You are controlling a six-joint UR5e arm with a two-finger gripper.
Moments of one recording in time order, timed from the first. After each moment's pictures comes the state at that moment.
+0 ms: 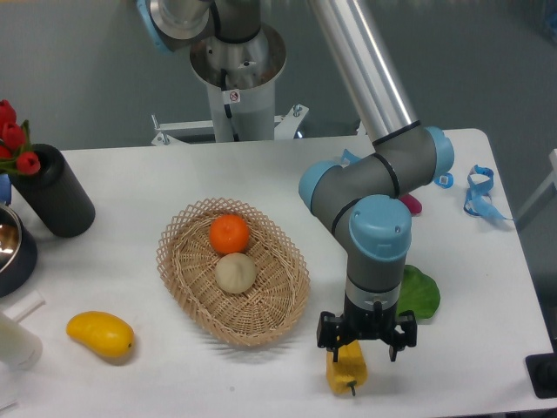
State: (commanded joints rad) arm 2.50 -2.25 -1.40 -0.76 1.44 0.48
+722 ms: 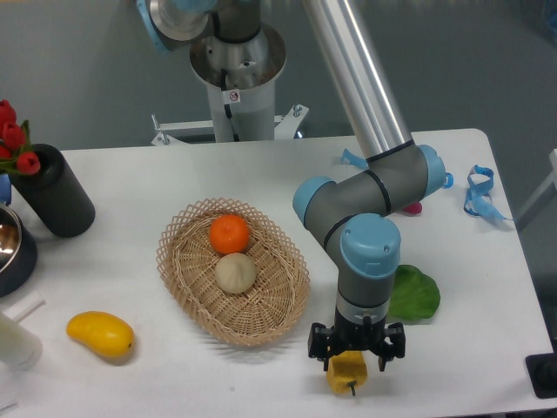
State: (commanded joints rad) arm 2.49 -2.28 -1.39 -0.73 1.44 0.48
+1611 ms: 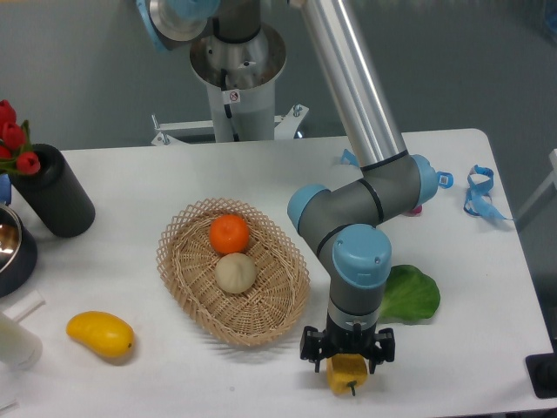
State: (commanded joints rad) arm 2.47 -2.30 -1.40 -0.73 1.45 0.50
